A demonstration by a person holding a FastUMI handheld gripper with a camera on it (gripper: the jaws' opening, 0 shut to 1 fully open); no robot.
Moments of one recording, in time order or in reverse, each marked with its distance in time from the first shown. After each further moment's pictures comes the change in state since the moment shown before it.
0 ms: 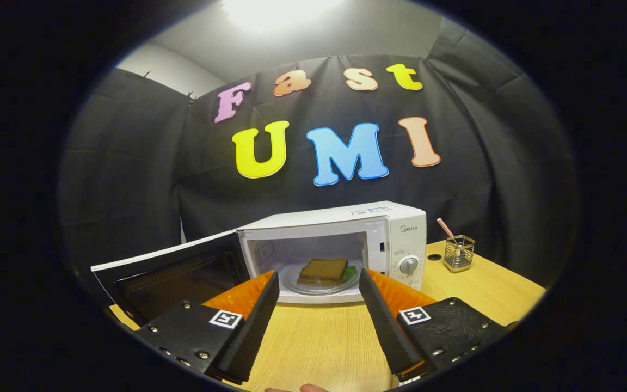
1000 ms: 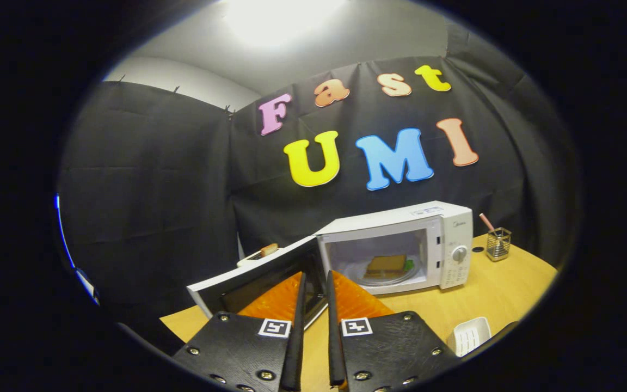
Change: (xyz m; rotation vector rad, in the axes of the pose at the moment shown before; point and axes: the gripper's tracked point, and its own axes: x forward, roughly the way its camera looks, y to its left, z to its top) arm -0.084 0.140 0.018 0.073 -0.002 0.307
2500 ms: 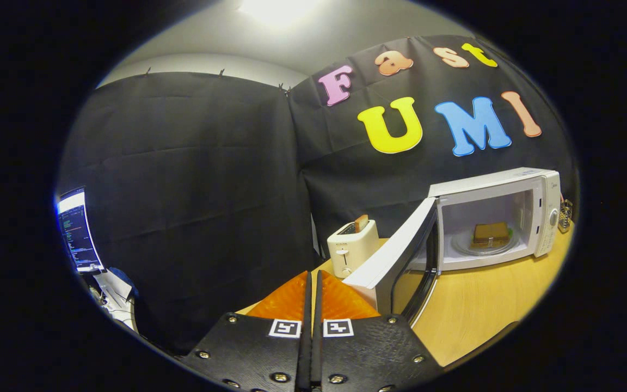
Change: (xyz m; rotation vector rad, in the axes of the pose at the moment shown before) arm 0.037 0.157 -0.057 0.003 0.096 0.243
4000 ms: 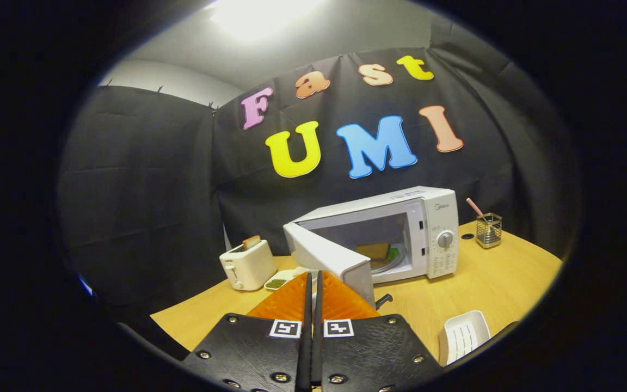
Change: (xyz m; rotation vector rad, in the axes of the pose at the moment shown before) arm -0.099 -0.233 0.034 0.023 -0.096 -0.412
